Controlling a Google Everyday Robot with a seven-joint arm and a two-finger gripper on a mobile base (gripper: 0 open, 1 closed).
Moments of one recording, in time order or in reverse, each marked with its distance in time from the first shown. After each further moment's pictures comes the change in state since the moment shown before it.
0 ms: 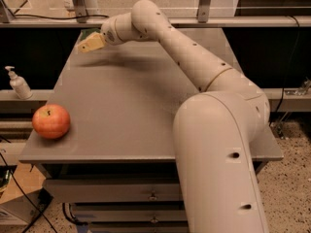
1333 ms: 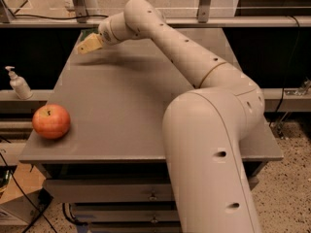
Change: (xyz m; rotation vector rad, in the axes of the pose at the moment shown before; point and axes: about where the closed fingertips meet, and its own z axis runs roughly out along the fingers) arm 0.003 -0.004 0.010 0.045 0.070 -0.019
